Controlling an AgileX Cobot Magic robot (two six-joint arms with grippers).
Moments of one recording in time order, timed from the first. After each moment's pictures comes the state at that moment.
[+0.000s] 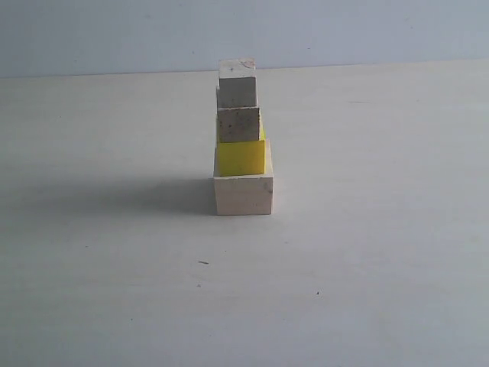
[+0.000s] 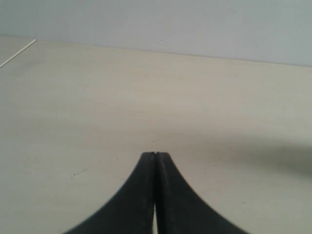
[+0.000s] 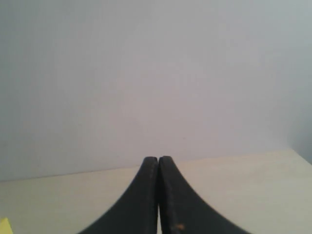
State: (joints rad) left arm 0.02 0.01 0.00 0.07 0.37 -0.14; right arm -0.05 0.19 -0.42 0.19 0.33 -0.08
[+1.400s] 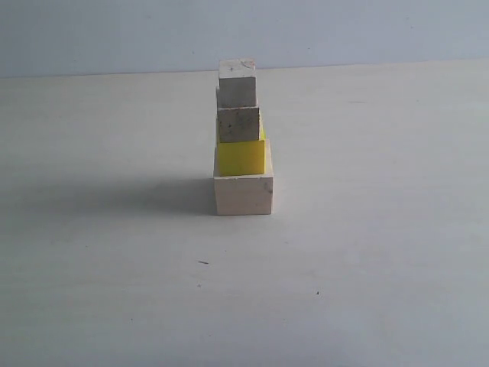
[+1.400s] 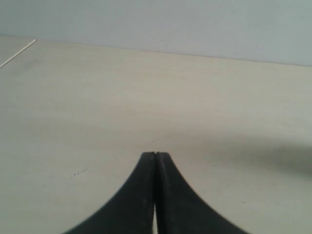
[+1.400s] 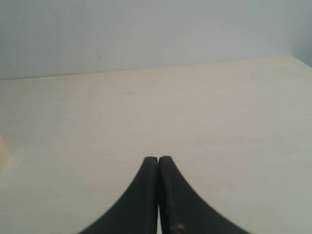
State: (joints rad) left arm 0.02 0.01 0.00 0.07 0.37 -0.14; right arm -0.06 0.01 -0.01 0.17 0.34 -0.12
